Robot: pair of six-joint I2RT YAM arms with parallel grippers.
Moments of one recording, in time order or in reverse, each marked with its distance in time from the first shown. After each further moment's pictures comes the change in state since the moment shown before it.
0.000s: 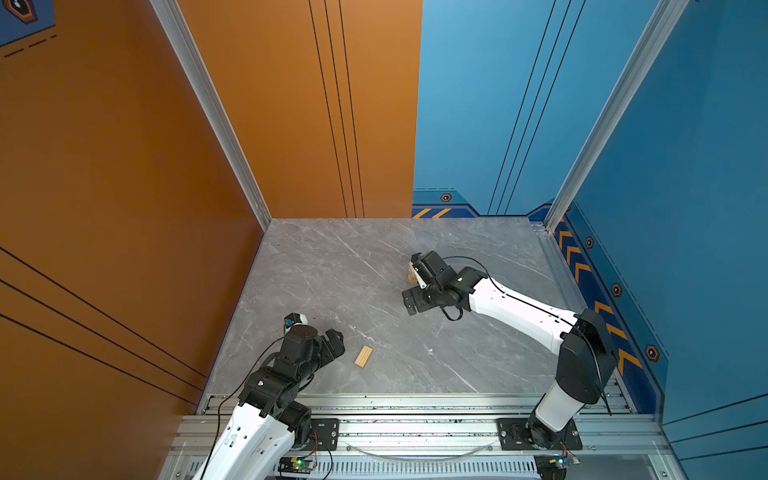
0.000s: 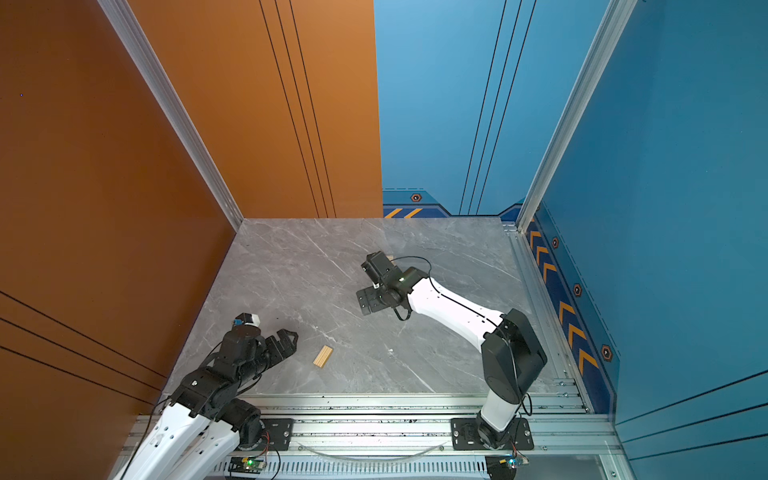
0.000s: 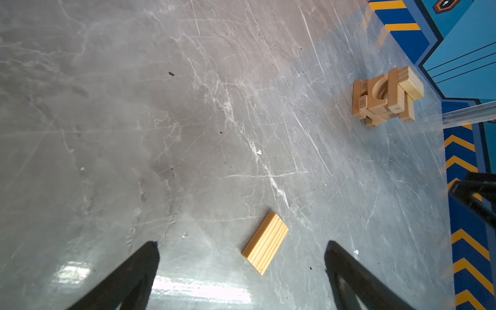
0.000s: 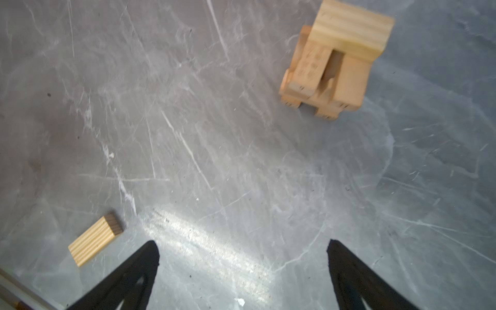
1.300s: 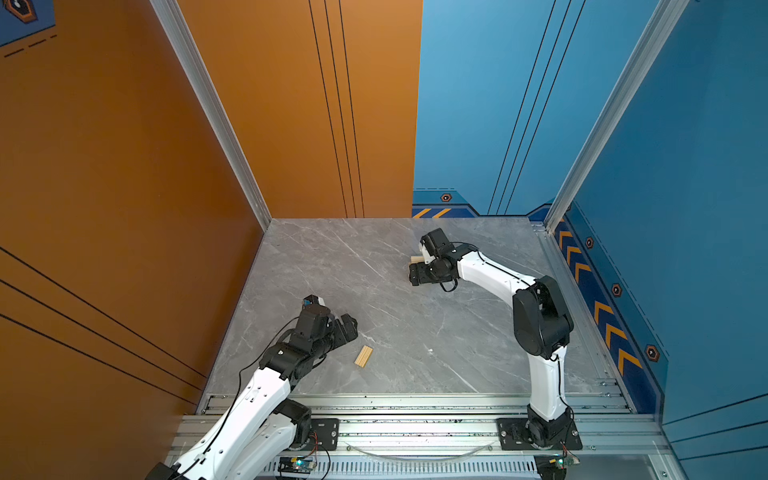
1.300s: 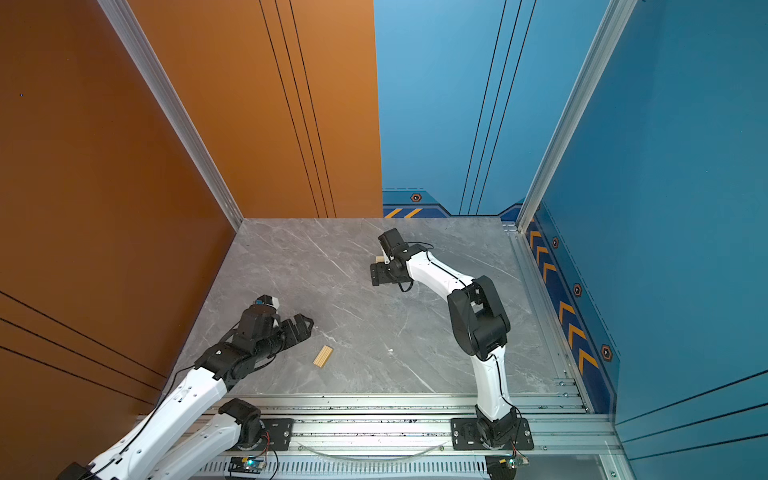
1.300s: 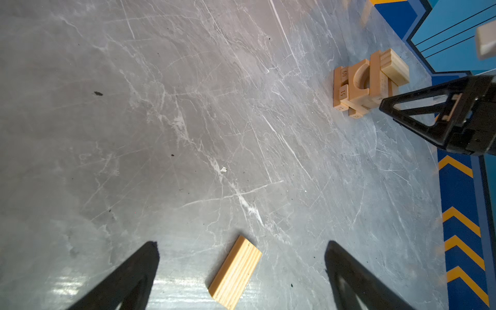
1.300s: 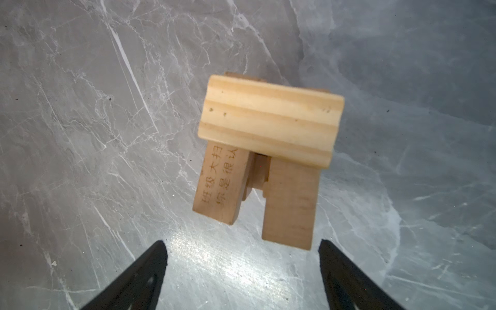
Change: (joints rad) left arm -0.007 0.259 0.041 0.228 0.075 0.061; right arm -0.203 0.345 0.236 0.063 -0.163 0.001
